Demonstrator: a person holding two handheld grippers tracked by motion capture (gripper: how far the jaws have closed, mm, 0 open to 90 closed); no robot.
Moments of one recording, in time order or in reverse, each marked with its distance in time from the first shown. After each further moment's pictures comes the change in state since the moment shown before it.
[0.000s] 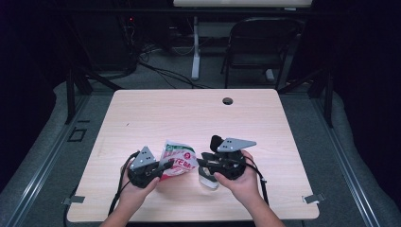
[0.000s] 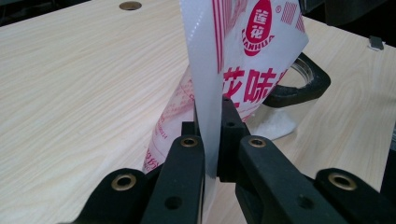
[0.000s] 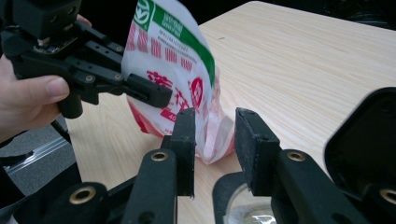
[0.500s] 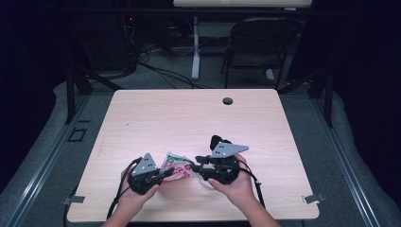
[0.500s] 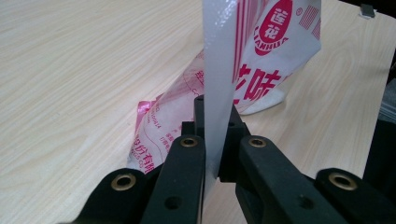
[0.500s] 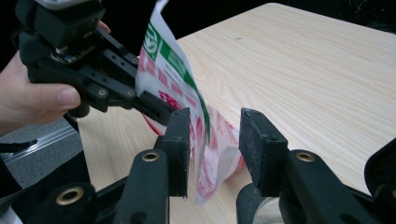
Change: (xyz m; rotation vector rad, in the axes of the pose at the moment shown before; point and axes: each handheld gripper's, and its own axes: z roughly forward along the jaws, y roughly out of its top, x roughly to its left) left arm -0.011 -0.012 0.004 0.069 -0.033 0.035; right arm 0.014 -0.003 0.010 -0.009 0.036 -0.058
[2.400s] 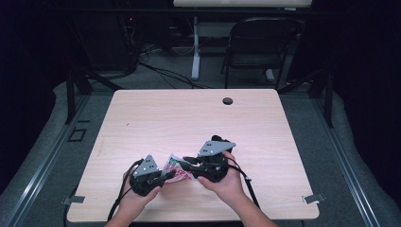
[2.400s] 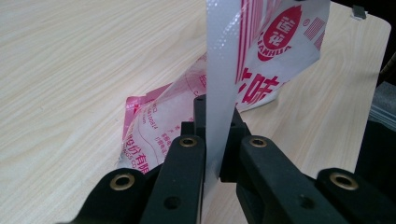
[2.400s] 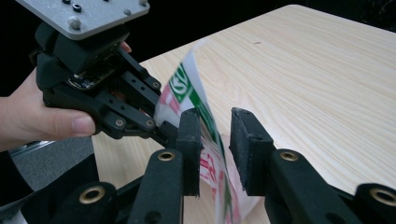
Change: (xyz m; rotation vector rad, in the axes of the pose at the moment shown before) left arm -0.001 -0.004 0.005 0.001 -0.028 -0.023; right arm 0.011 0.015 0.024 0.020 0.054 -0.029
